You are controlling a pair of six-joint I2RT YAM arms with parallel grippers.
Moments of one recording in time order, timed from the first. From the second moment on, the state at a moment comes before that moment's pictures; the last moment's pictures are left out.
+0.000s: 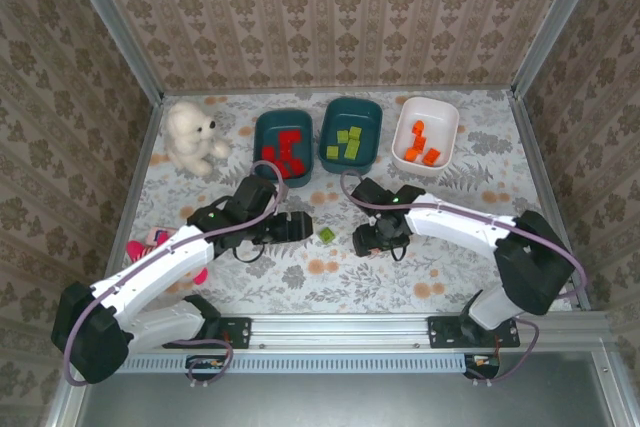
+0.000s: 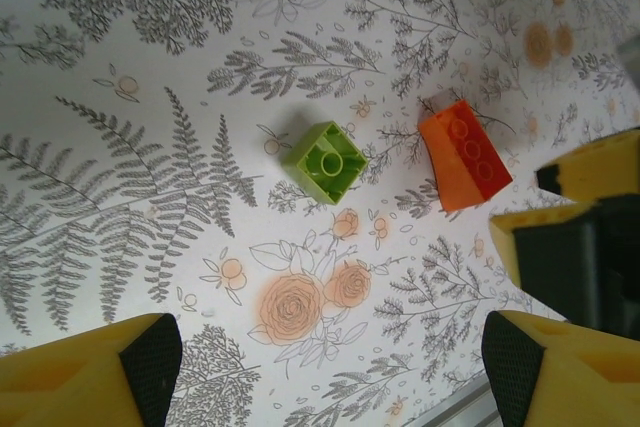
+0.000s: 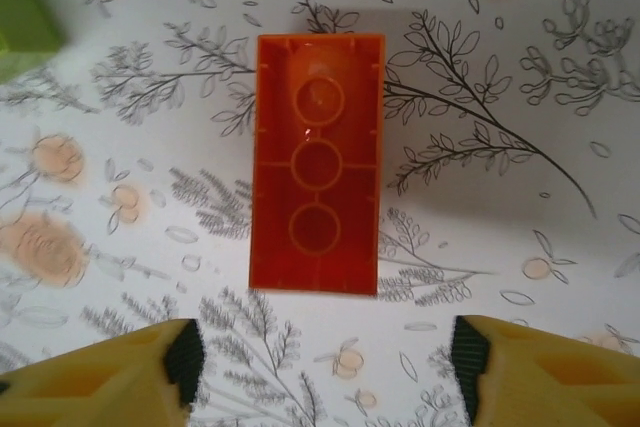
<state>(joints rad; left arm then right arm) -0.73 1.08 0.75 -0.58 0.25 -0.71 0.75 1.55 0.97 -0.82 0.00 0.52</state>
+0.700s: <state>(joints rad) -0.74 1.09 0.71 -0.49 0.29 -0.80 0.69 1.58 1.08 -0.82 0.05 0.52</state>
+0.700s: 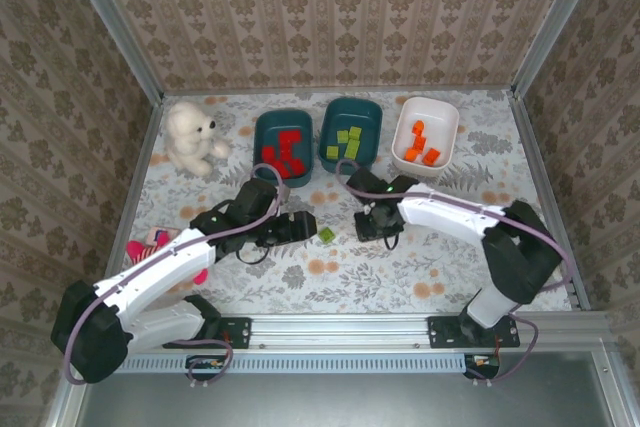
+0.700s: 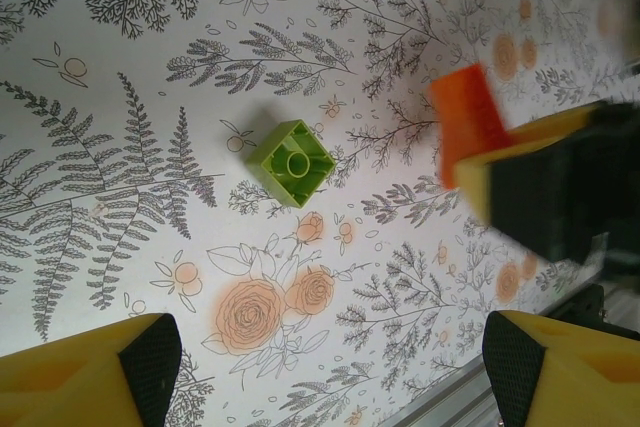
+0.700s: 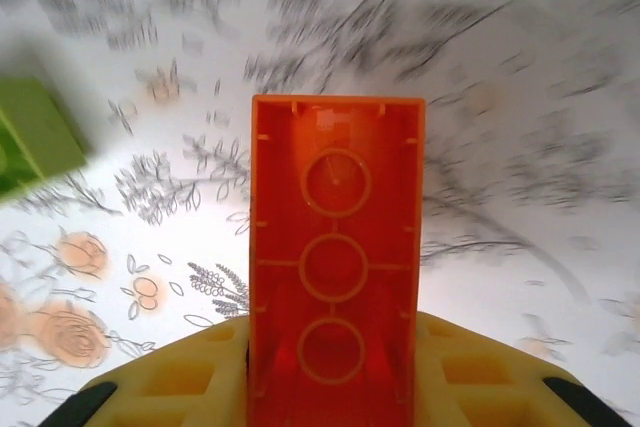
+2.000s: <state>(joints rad) -0.72 1.31 0.95 -0.45 0.21 -0.82 0.02 2.55 2.41 -1.19 0.18 0.39</state>
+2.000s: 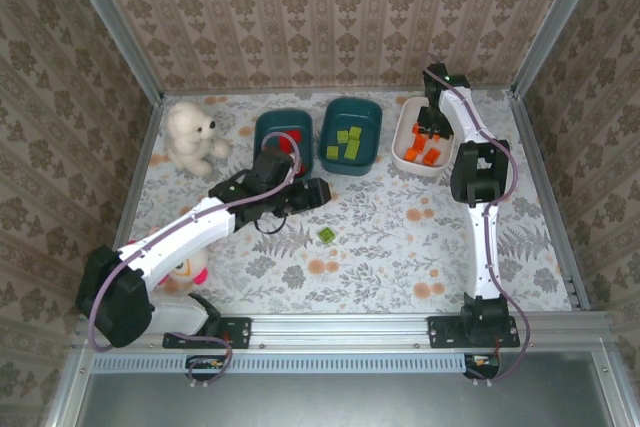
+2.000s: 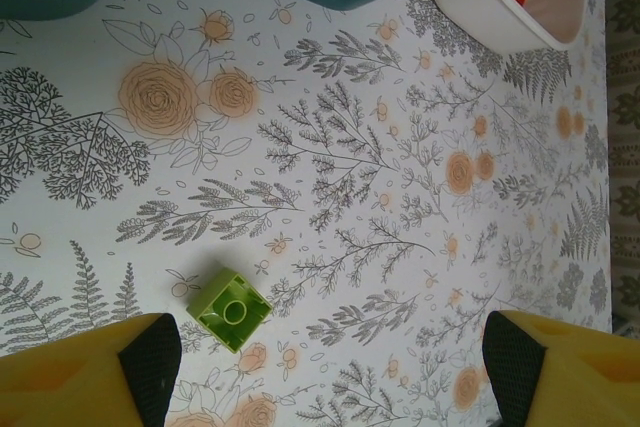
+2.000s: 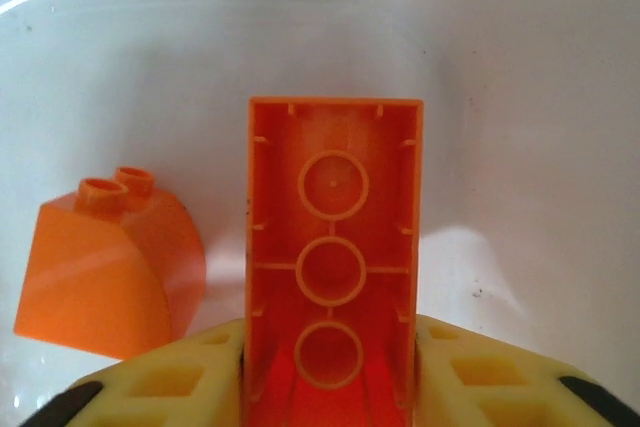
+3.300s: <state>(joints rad) -0.57 0.59 0.69 -0.99 0.05 -0.94 0.90 1.86 1.32 -0.82 -0.02 0.32</state>
